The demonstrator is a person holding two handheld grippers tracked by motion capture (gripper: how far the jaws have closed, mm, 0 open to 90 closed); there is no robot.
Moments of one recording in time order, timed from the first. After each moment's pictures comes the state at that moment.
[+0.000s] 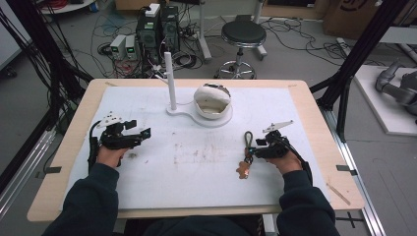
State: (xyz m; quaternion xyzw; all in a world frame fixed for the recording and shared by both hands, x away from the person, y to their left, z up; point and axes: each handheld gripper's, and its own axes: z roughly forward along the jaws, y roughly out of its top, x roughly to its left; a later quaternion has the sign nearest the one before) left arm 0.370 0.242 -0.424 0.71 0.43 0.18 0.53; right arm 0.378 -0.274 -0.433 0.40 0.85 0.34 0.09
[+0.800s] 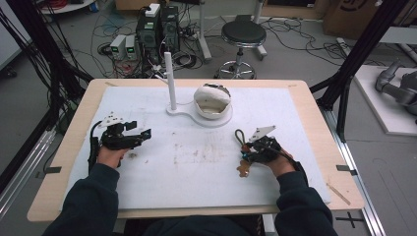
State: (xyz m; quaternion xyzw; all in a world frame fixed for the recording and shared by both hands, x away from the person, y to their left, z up) left arm 0.370 0.241 -0.425 0.71 0.43 0.18 0.52; right arm 0.365 -0.238 -0.432 0.26 0.91 0.27 0.17
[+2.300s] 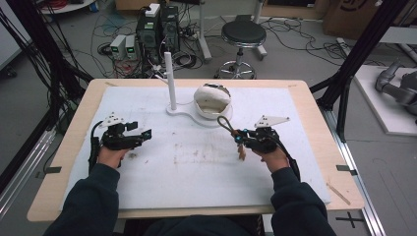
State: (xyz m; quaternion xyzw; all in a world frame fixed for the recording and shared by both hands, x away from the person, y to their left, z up) left arm 0.370 0.240 -0.425 0.71 0.43 0.18 0.53; right arm 0.370 -0.232 -0.398 0.31 0.81 0.47 0.13
